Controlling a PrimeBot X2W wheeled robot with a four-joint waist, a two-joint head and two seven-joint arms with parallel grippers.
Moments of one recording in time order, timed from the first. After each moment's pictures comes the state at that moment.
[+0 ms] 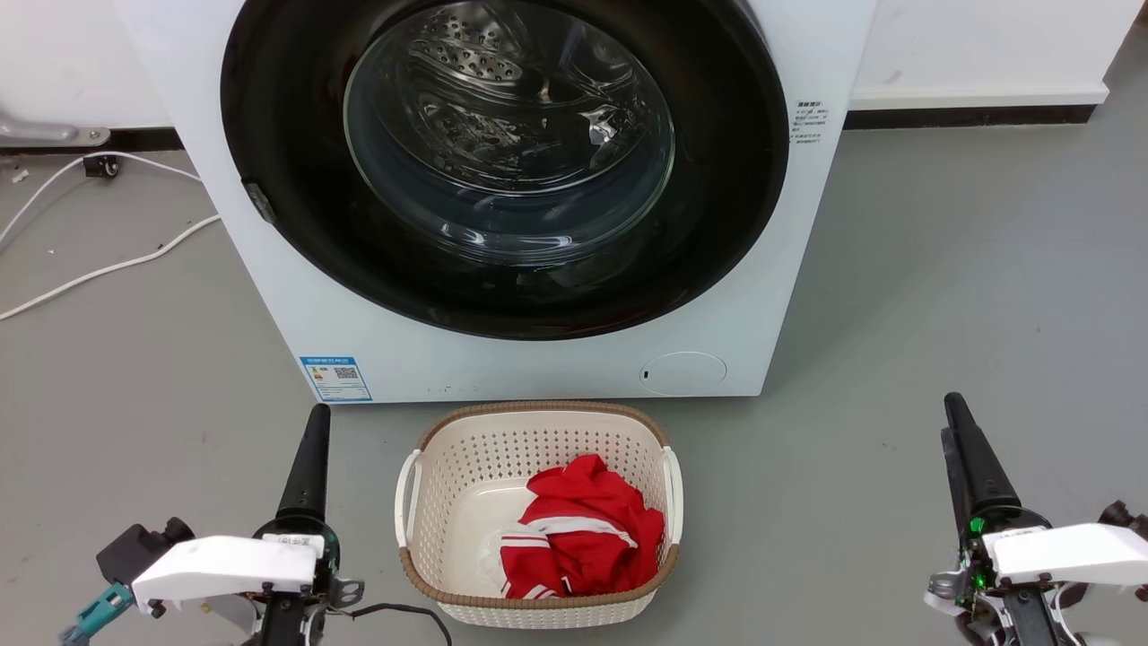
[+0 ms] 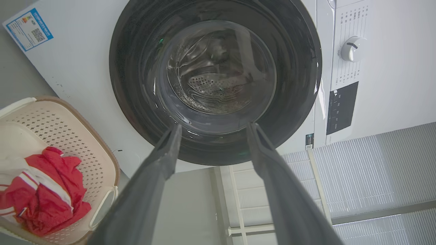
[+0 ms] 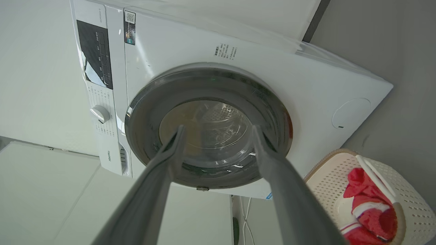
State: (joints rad) left arm -0.08 0.05 0.07 0.18 -1.34 -0.13 0.01; right arm -0.06 -0.05 -0.06 0.18 1.36 0.13 0.01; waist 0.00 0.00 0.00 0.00
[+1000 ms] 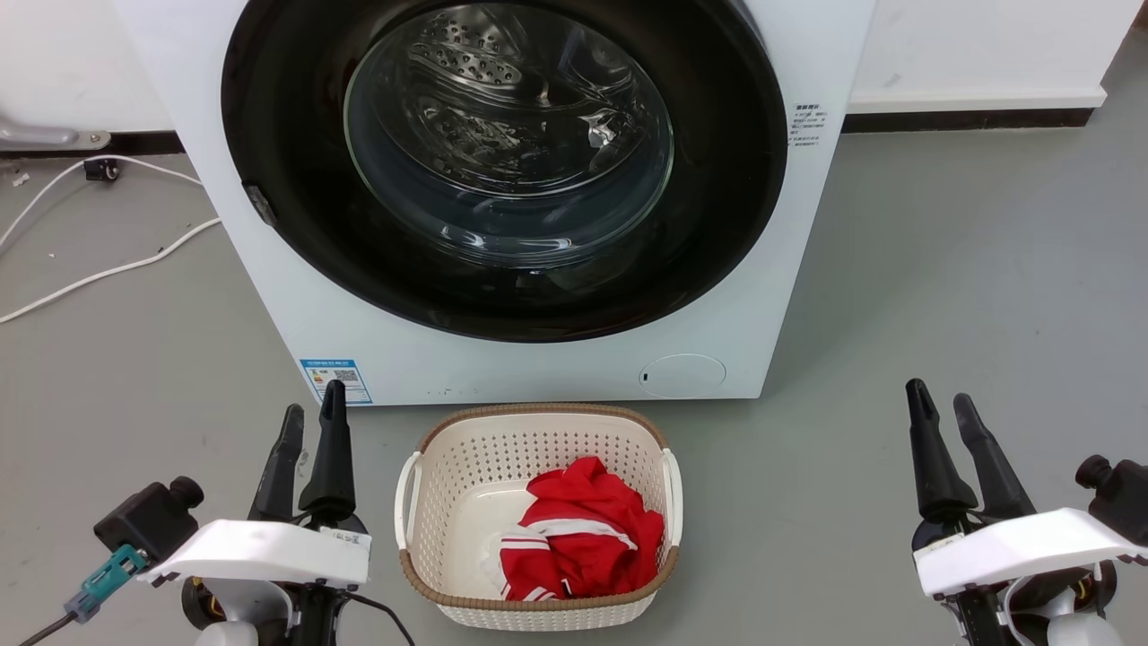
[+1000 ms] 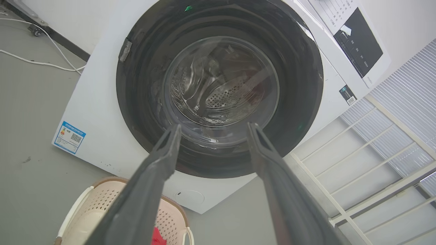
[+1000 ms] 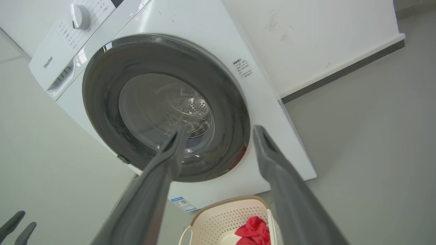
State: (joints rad) left arm -0.08 0.05 0.04 0.10 -0.78 -0.12 -0.10; right arm -0.04 -0.05 -0.02 0.06 0.63 0.13 -0.07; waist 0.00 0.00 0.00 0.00
